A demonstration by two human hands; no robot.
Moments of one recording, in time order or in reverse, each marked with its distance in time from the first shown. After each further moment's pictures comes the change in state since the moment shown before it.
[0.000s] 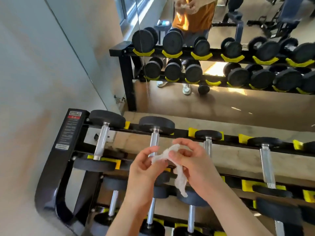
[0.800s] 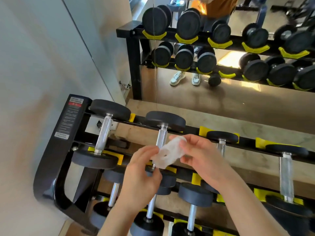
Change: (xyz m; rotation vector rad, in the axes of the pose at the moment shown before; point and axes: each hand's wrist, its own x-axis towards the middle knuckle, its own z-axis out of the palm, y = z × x) left_hand 0.046 -0.028 -0.046 0.816 -0.006 0.449; right_hand 0.065 0.006 -0.004 0.012 -0.207 0.089
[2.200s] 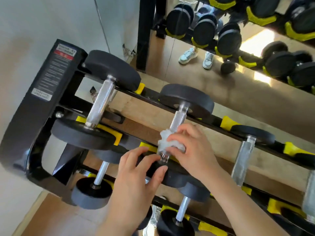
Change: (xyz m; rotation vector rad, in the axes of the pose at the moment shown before) left_hand -0.023 -0.097 0.029 0.305 0.085 -0.111; right_hand 0.084 0.100 -0.002 -1.357 0.021 -0.573
